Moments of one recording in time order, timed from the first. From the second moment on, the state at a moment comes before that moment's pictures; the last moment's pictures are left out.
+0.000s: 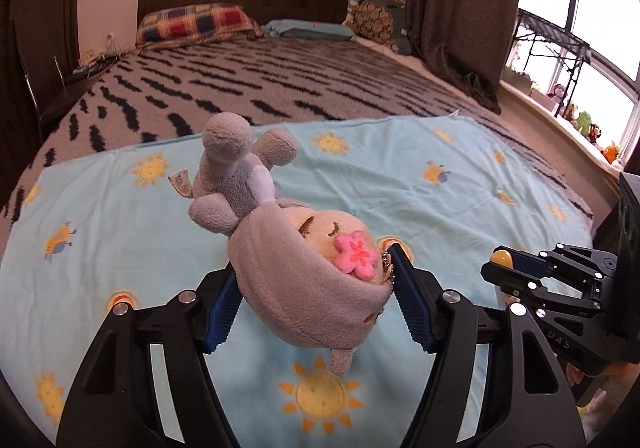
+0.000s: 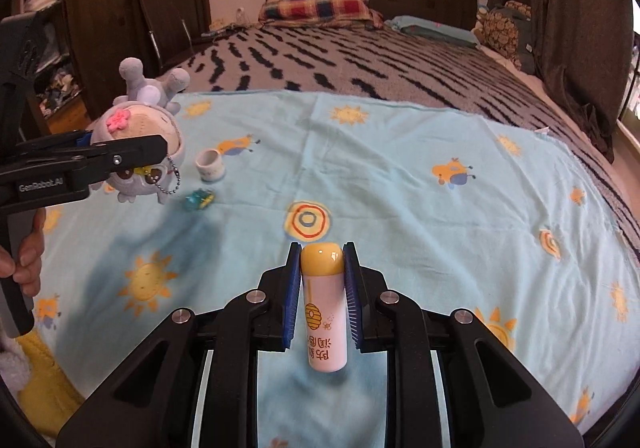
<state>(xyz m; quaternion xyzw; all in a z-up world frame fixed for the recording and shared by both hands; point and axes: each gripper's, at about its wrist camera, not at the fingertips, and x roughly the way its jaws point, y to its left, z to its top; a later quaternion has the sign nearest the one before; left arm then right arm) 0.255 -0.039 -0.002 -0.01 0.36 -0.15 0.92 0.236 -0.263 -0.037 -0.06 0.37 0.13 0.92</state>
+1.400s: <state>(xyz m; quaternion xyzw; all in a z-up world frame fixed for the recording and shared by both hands) -0.005 -0.064 -0.190 0.05 0.49 -0.24 0.84 0.017 -0.256 -0.191 0.03 0.46 0.14 0.88</state>
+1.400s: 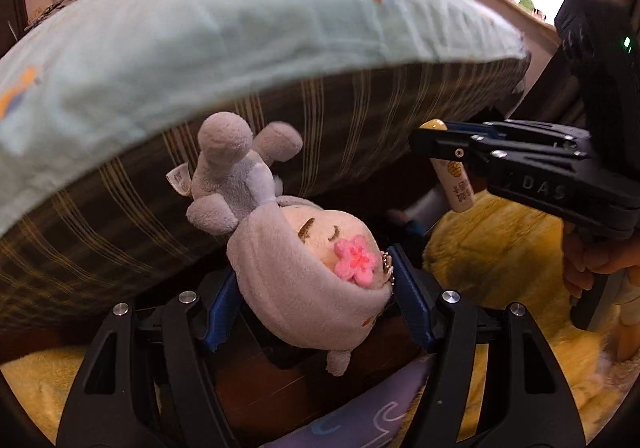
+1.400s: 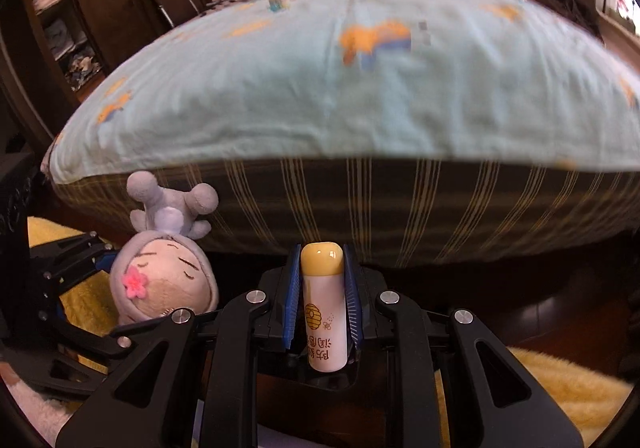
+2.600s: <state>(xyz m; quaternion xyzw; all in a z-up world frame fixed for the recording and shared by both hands) 0.015 -0.058 -0.278 0.04 0.57 -0.22 0.79 0.037 -0.254 -0.278 0.07 0.53 0.11 0.84</state>
